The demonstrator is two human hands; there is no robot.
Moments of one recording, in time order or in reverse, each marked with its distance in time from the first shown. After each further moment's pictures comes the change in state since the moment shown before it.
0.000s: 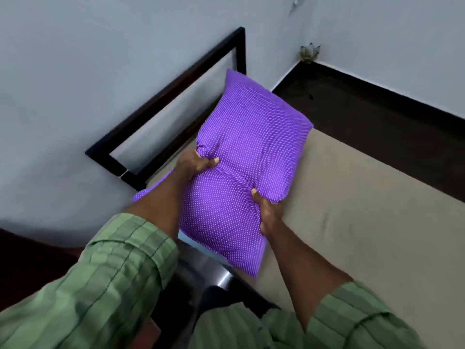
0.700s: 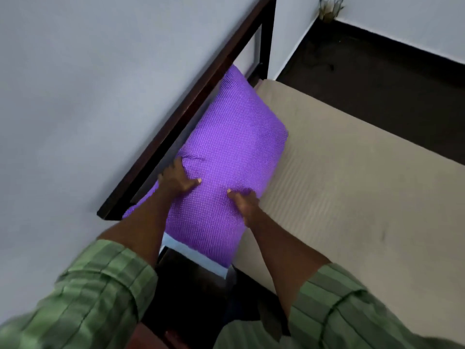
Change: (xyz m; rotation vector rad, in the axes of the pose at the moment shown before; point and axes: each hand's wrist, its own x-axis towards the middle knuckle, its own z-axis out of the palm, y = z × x) left_hand 0.256 -0.183 -0.141 0.484 -0.139 -0.131; right_hand 0.158 0.095 0.309 -0.432 0.069 0.230
